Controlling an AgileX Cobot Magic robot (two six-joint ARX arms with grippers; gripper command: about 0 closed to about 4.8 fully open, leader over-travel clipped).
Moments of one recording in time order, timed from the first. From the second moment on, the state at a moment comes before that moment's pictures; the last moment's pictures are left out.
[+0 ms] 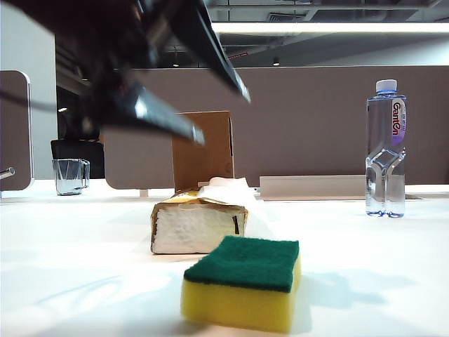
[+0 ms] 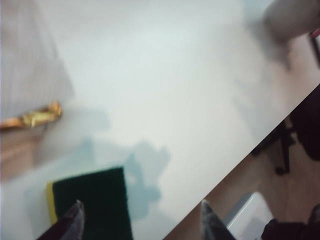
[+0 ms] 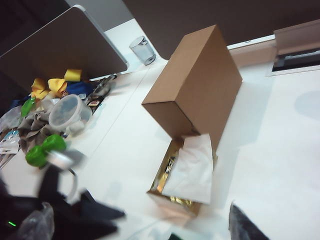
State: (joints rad) left arm -0.83 1.17 0.72 -0.09 0.22 -0.63; right arm 0.09 0.58 0.91 -0.59 -0.58 0.40
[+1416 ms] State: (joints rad) left arm -0.83 0.49 0.78 -0.48 0.05 -0.42; right arm 0.72 0.72 0.73 -0.77 -0.27 0.67
